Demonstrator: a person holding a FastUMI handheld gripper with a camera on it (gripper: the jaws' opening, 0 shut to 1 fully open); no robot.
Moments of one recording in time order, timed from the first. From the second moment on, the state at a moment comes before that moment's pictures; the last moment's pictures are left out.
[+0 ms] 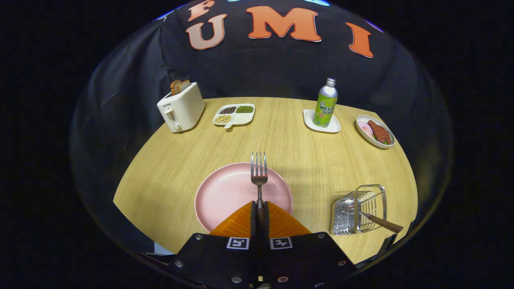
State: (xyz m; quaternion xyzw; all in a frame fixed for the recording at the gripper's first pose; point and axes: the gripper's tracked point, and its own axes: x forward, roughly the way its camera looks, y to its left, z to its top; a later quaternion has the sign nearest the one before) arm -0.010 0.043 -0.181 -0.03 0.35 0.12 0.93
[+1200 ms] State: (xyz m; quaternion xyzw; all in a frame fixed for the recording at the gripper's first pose) arm -0.060 -0.134 -0.130 -0.17 0.49 0.08 0.85
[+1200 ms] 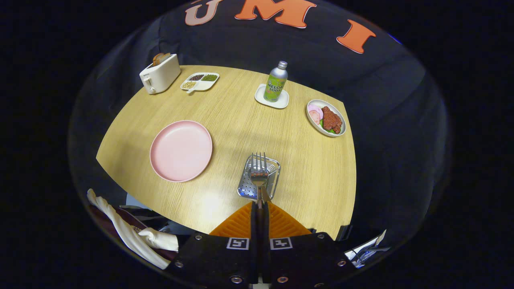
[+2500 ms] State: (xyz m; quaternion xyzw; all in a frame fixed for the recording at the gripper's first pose) arm -0.014 -0.136 -0.197 -0.24 0.62 0.12 0.74
